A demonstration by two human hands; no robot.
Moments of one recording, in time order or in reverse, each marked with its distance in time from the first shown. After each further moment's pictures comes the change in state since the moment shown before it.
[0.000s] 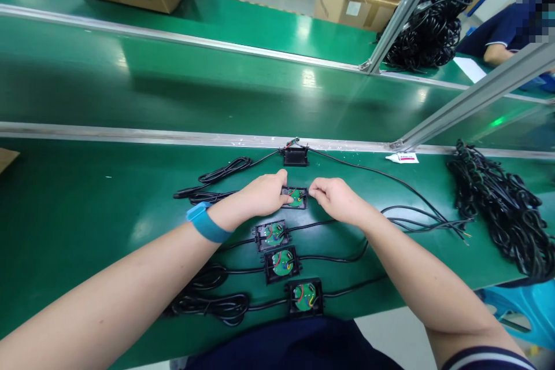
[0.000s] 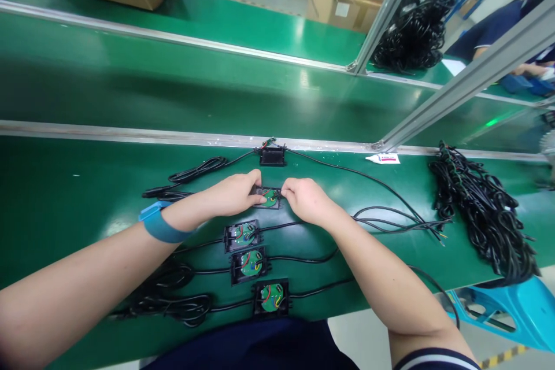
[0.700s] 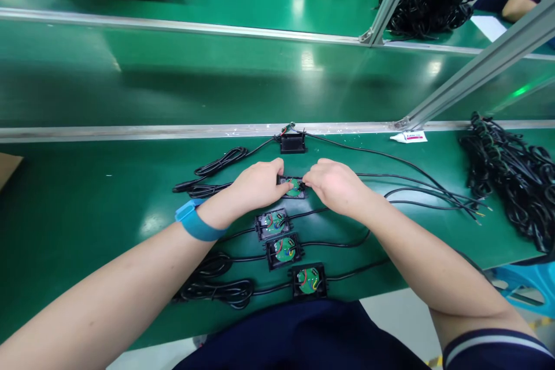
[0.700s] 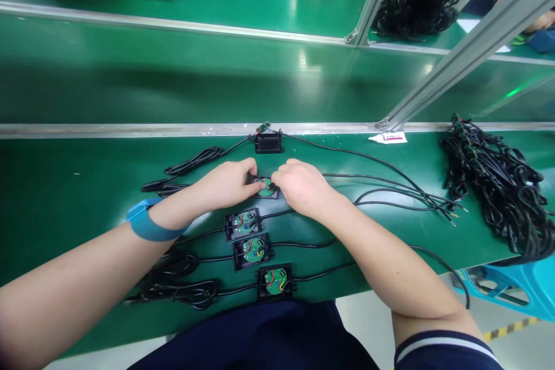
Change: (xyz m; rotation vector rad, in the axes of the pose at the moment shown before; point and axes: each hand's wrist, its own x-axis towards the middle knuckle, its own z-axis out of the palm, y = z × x) left_hand -0.006 0.004 0.003 0.072 0.101 -0.013; right_hand -0.003 -0.013 -0.008 -0.396 -0.071 -0.268
